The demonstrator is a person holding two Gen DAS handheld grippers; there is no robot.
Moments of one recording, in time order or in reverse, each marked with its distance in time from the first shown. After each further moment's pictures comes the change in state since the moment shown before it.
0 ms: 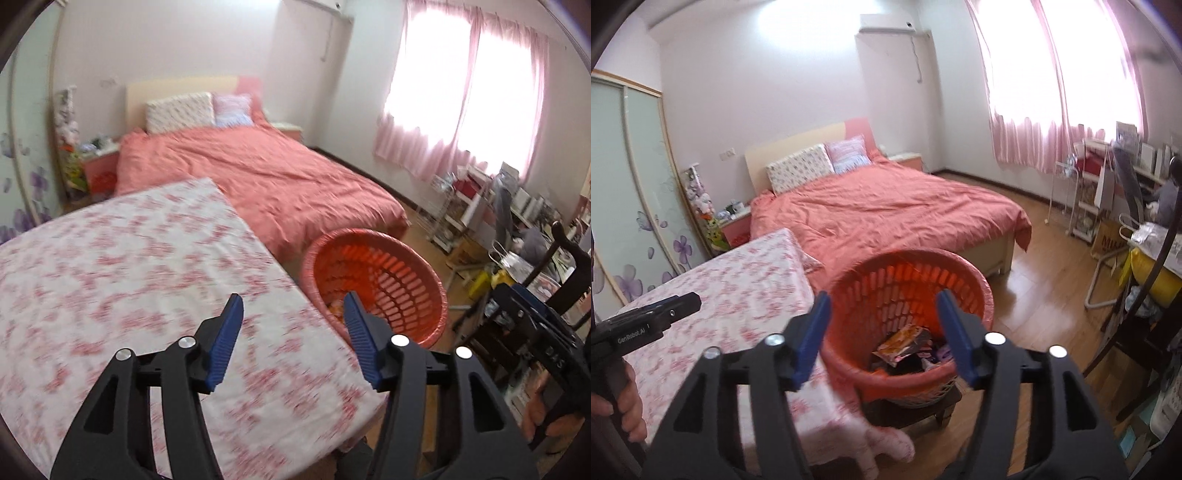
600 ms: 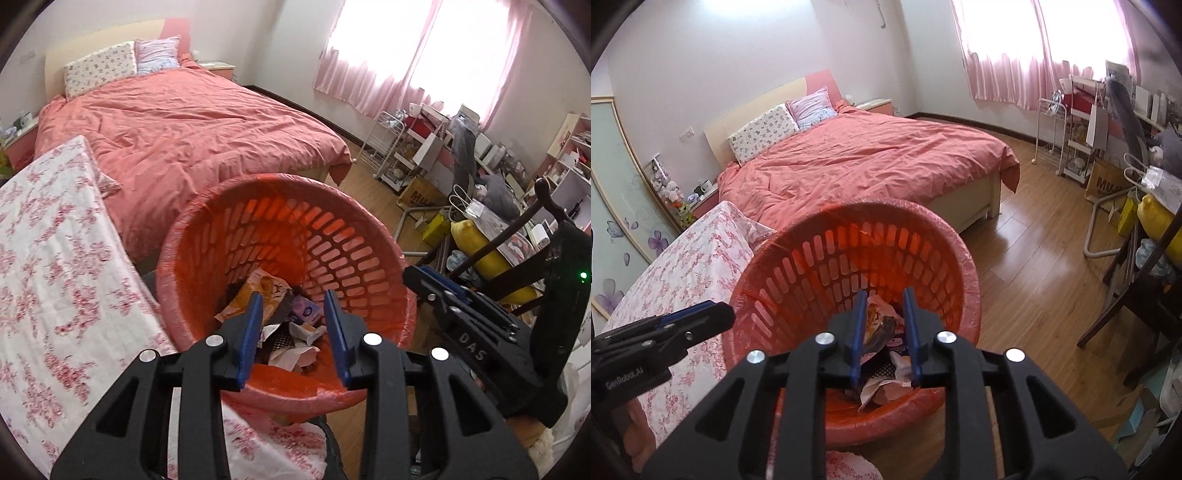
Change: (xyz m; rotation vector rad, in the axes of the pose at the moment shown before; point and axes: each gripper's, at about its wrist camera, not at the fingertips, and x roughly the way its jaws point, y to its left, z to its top) left arm 0.153 -0.086 0.016 0.084 0.274 -0.248; right arm 0.144 -0.076 -0.003 0.120 0.218 -0.067
